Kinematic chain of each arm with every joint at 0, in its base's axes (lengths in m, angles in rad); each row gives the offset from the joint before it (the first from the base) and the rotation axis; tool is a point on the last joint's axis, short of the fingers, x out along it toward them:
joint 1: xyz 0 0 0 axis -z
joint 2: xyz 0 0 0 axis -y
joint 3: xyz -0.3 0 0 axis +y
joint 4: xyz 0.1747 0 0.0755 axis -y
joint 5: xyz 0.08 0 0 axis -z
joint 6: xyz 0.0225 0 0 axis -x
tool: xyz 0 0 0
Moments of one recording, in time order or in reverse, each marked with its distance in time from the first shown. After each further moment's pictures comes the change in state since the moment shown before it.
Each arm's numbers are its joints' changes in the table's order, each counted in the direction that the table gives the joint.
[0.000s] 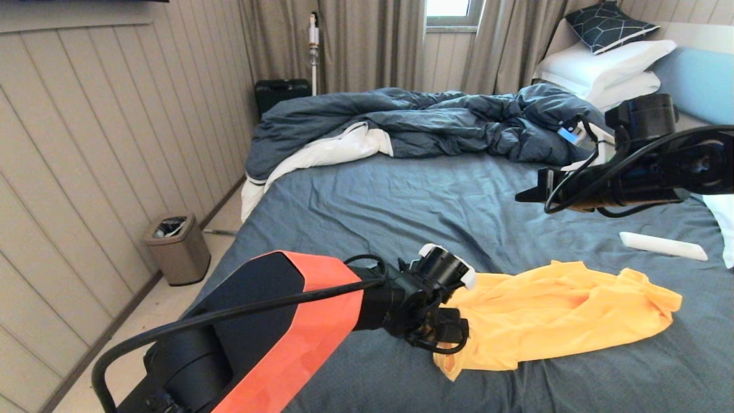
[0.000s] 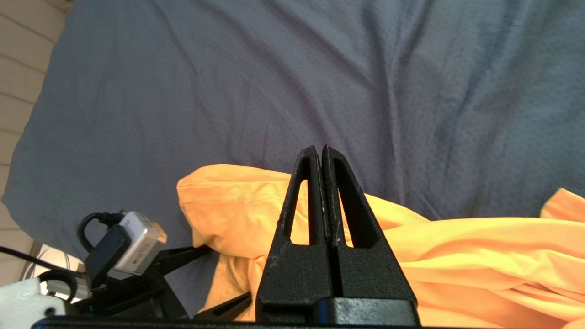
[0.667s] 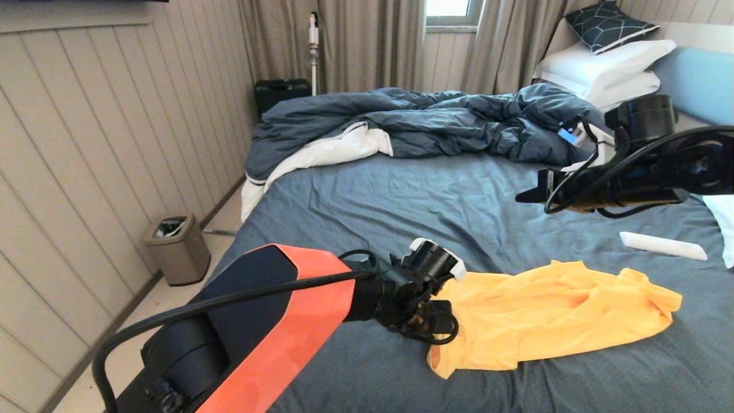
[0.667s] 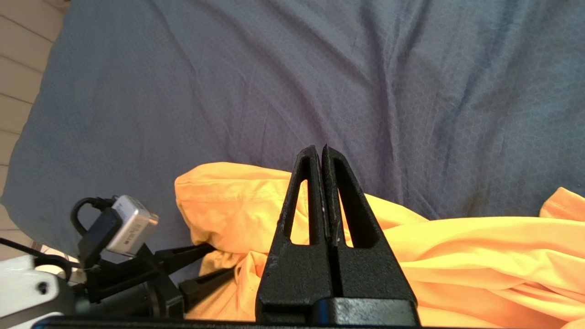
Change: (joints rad) left arm -0.033 0.004 0.001 0.006 0.001 0.009; right arm 0.001 -0.004 0.000 0.000 0.000 0.000
